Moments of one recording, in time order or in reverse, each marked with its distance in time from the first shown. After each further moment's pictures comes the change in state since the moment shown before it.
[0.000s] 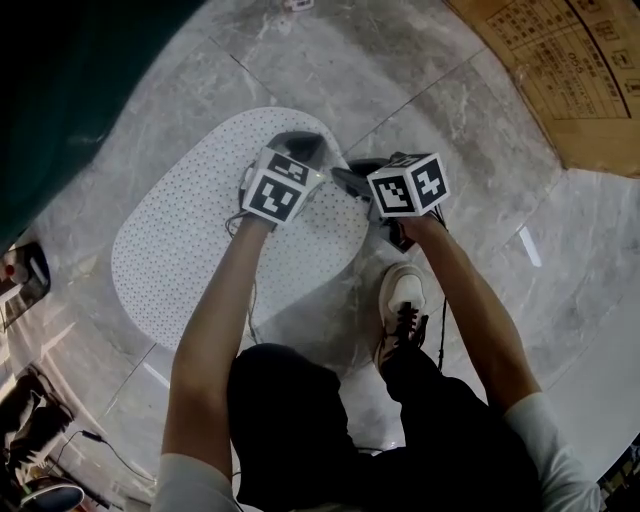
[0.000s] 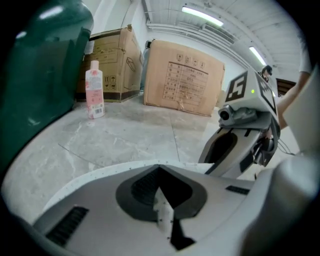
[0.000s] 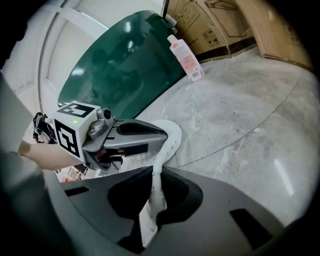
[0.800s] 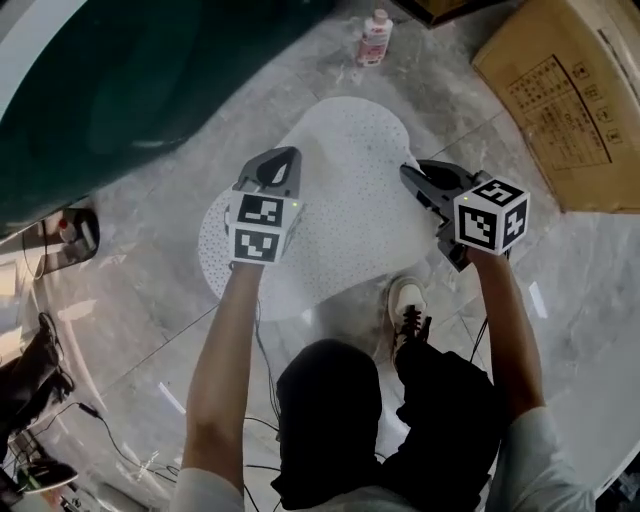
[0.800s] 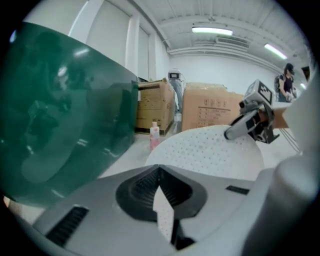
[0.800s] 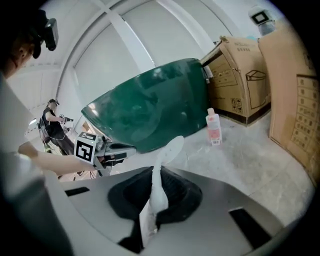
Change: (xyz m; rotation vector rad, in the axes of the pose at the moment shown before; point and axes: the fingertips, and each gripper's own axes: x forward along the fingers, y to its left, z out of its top) left arm -0.245 0.071 0.051 -0.114 -0.198 0.398; right arm -0.137 0.131 0.127 -0.250 -0.240 -0.044
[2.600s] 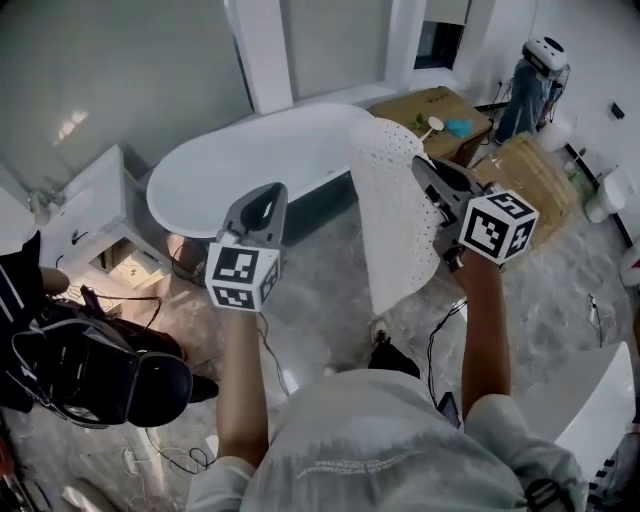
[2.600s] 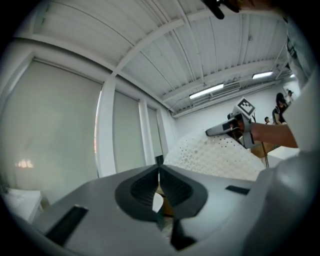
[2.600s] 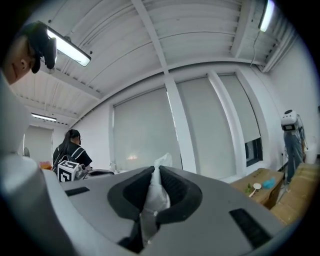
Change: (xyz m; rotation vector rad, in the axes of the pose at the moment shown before) left arm -0.773 0.016 0.609 0.060 -0.561 0.220; right arm -0.518 0.588 0.608 -0.318 -0.511 -0.004
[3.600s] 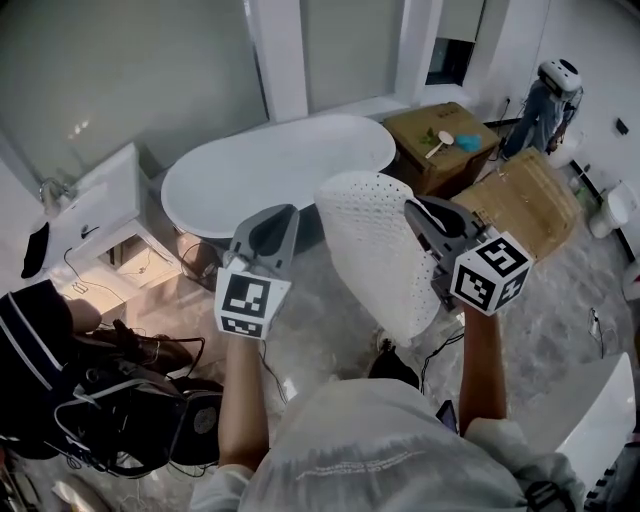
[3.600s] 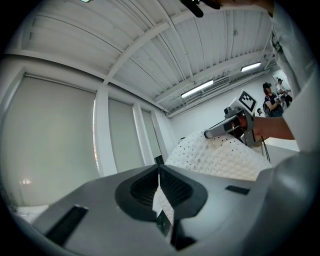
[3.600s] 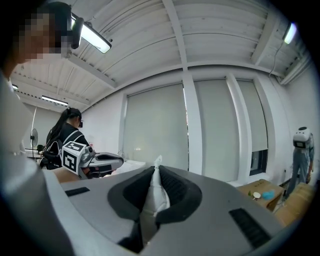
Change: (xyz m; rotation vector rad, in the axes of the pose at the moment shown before) left arm -0.075 -0.033 0.008 0.166 -0.025 -0.013; right arm -0.039 0.096 -0.040 -0.163 0.031 0.062
